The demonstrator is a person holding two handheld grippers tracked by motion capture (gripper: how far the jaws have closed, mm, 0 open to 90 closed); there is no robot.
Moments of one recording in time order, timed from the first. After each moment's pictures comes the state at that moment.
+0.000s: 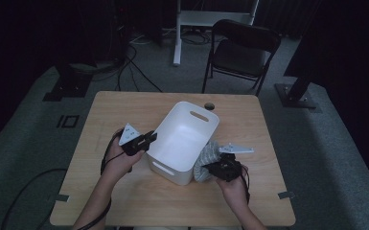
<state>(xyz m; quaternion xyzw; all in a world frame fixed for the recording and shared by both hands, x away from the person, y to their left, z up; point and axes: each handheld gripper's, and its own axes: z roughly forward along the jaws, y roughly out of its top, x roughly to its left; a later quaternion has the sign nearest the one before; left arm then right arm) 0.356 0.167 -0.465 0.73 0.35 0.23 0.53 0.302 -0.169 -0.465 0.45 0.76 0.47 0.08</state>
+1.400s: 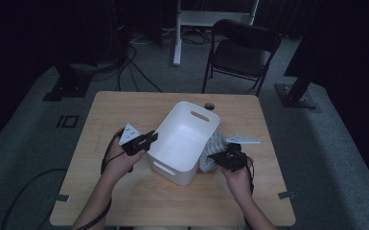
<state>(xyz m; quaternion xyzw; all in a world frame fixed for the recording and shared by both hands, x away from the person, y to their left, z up) 0.357 0.166 -0.465 0.73 0.35 0.22 0.54 0.327 -0.186 -0.457 0.47 0.74 0.48 0.09</state>
